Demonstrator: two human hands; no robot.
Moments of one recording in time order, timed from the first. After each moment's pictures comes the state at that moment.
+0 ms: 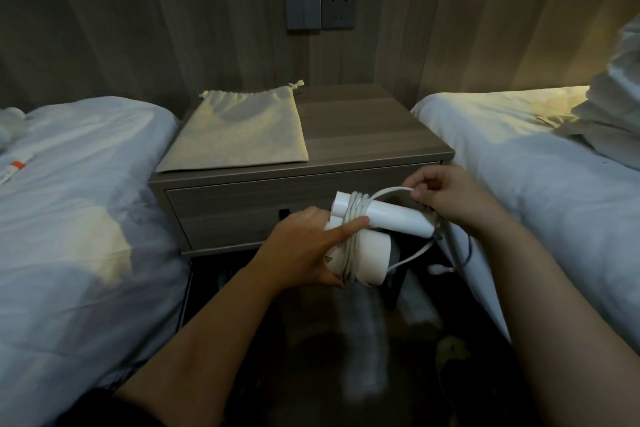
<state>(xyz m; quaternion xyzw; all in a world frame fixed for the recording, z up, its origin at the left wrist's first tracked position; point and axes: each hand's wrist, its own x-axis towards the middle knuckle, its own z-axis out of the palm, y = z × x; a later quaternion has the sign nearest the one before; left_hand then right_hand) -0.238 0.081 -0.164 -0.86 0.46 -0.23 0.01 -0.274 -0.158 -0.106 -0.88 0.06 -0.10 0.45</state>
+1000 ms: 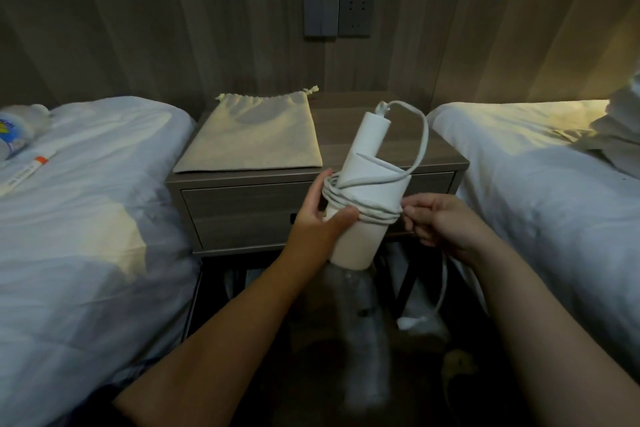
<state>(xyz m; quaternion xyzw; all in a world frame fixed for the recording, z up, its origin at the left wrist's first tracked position) -0.251 0.061 -0.146 -0.65 0.18 0.06 -0.73 -0.265 -0.146 -0.138 -0.72 0.05 0.02 0.70</state>
